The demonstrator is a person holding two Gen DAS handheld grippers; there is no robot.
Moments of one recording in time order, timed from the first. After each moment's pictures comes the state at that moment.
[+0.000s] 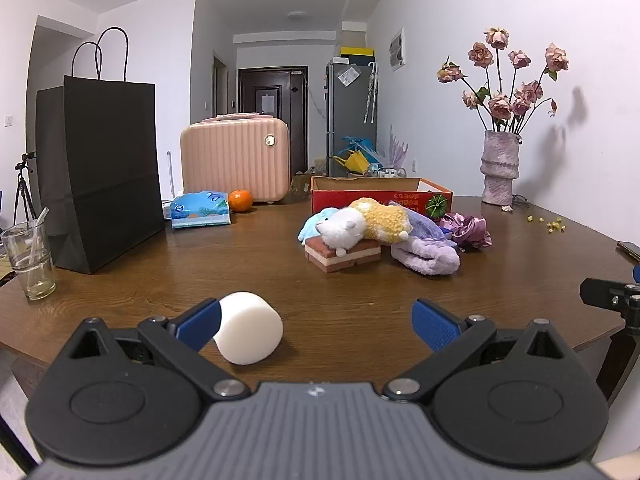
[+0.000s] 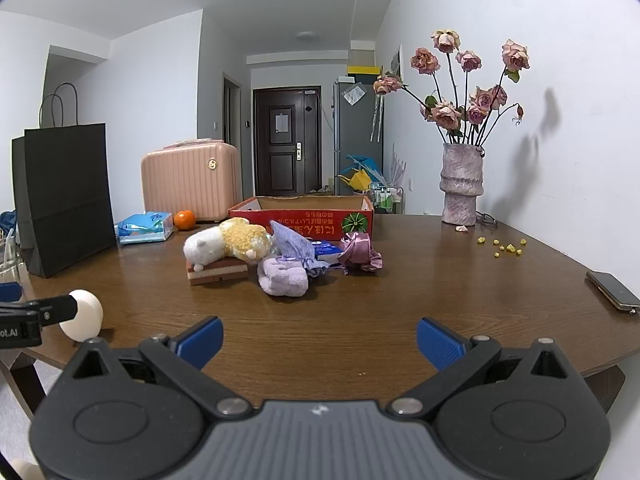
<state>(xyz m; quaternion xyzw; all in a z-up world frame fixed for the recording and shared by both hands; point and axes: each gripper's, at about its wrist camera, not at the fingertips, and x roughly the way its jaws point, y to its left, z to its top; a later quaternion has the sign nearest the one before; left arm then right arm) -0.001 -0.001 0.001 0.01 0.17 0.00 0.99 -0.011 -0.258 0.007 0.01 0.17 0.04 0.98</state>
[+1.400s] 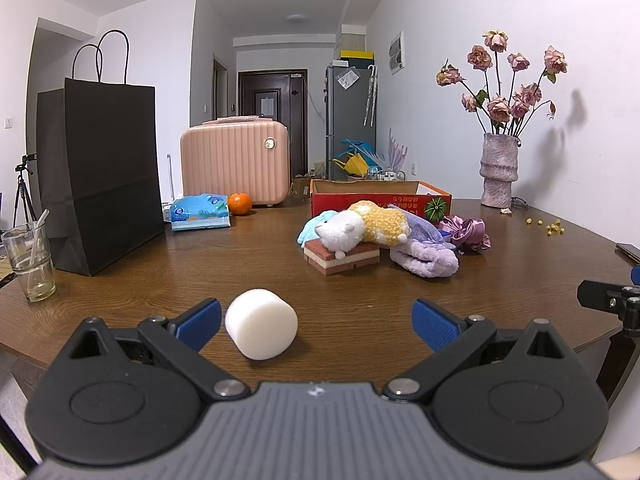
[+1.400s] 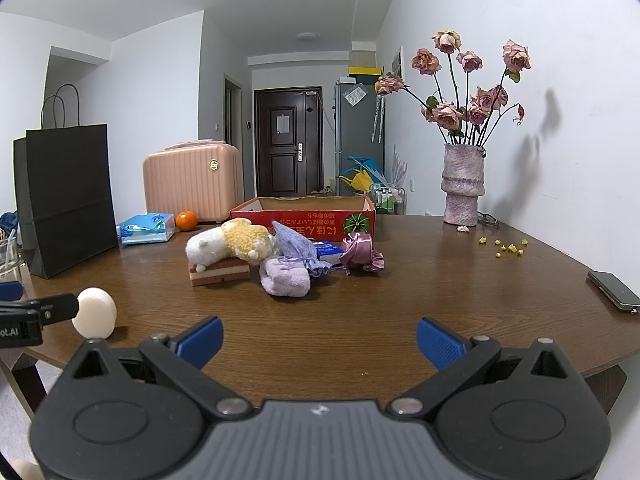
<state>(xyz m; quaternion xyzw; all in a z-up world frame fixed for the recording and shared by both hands) -0.004 0.001 0.007 0.01 0.16 0.00 0.99 -0.011 -0.259 0.005 0.01 0.17 0.04 0.98</state>
